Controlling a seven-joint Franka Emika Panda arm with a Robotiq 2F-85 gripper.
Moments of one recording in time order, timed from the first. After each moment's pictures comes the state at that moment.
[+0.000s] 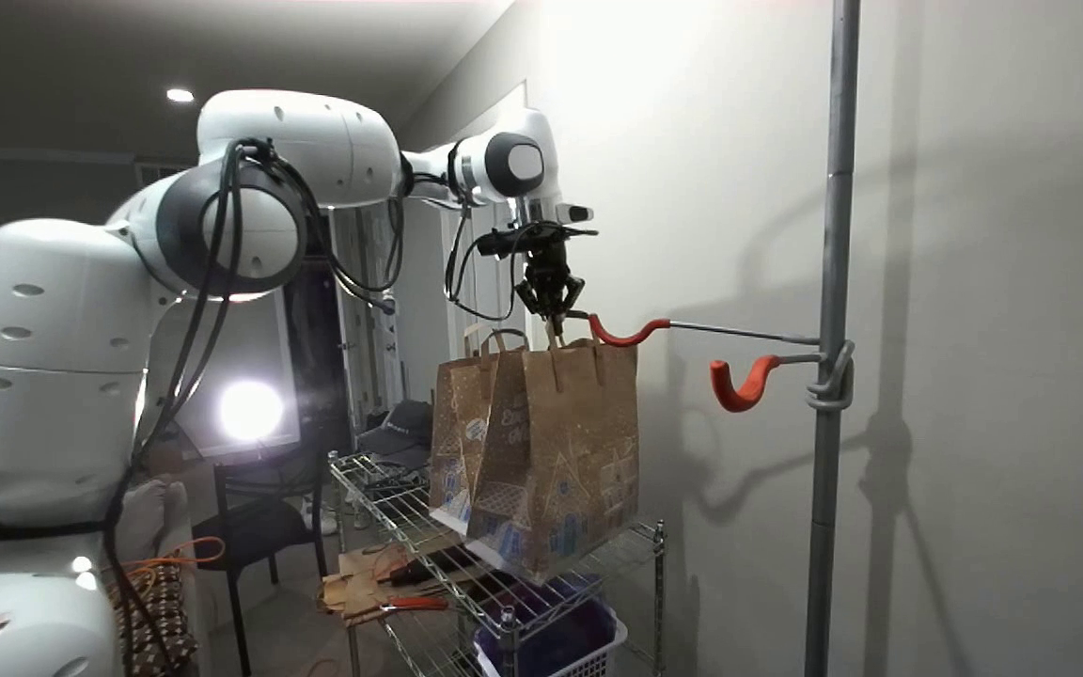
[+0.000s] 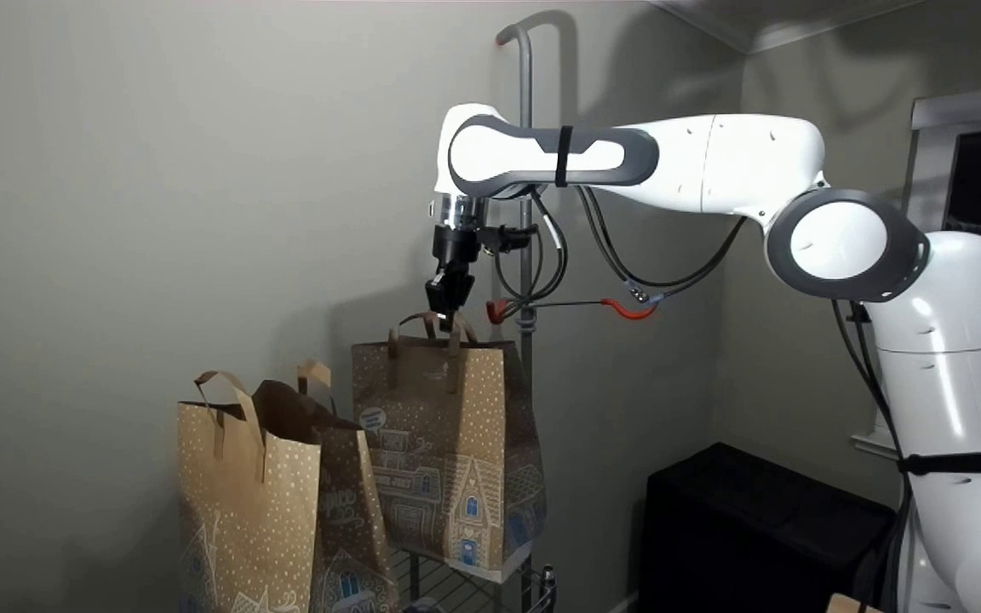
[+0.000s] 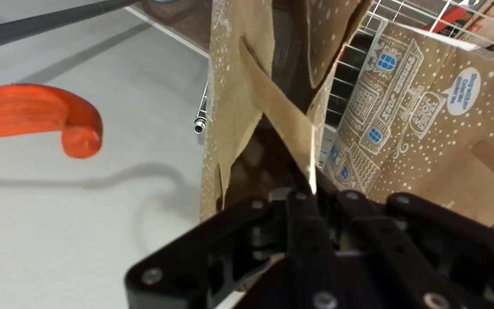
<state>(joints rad) 0.22 0.27 0.06 -1.23 -0.04 1.67 -0.10</state>
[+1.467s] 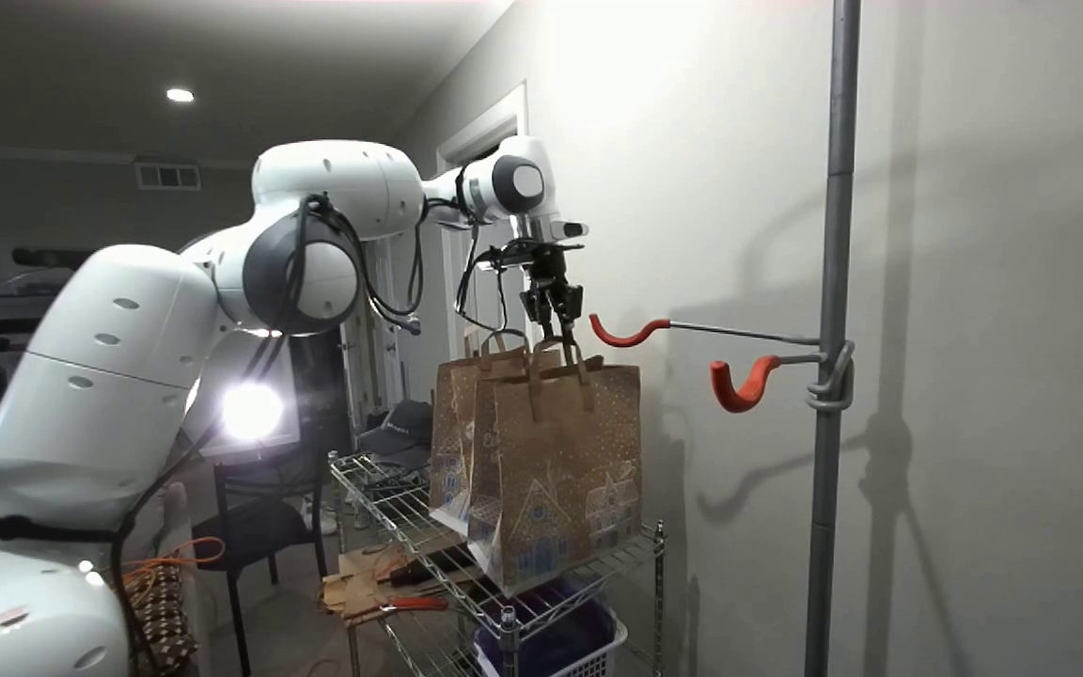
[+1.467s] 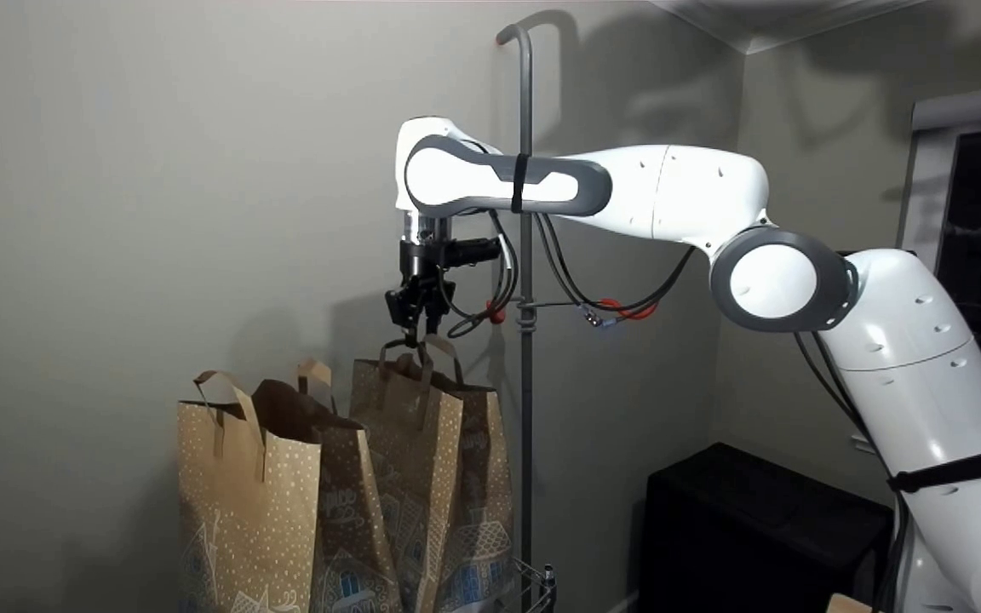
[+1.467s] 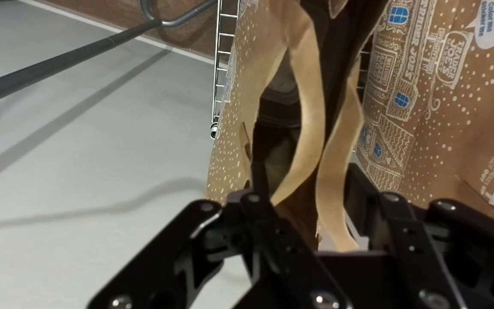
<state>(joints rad) 0.30 0.47 0.05 -0.98 -0.13 1.58 0.19</state>
